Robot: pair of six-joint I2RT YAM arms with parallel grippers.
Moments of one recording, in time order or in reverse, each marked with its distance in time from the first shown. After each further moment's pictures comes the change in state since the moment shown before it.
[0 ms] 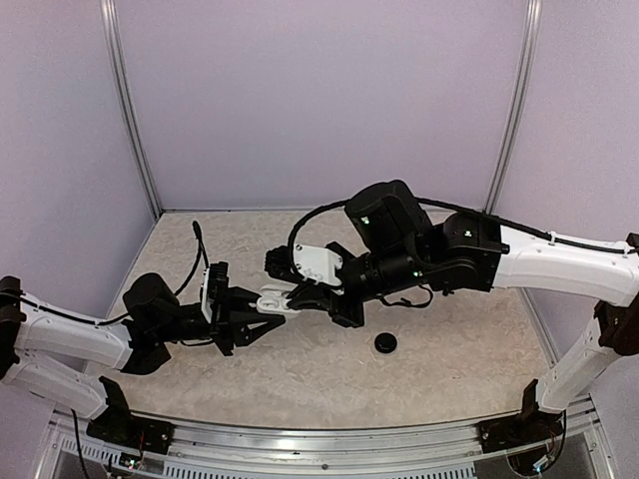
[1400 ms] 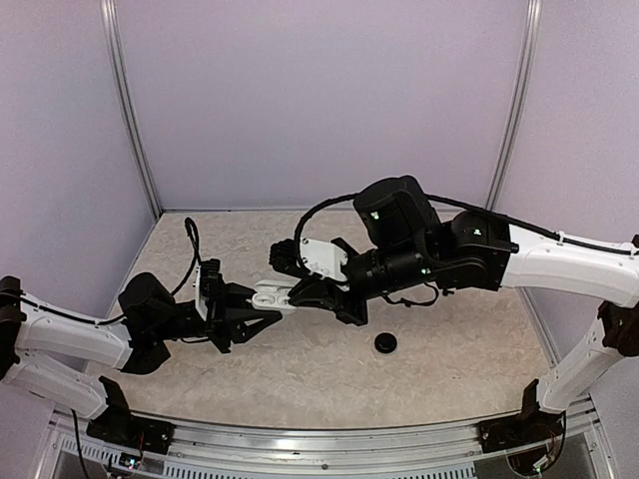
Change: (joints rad) left arm 0.008 0.002 -0.001 0.075 0.022 -0.019; right arm 0.000 -0.034 -0.010 0.019 -0.020 0.028
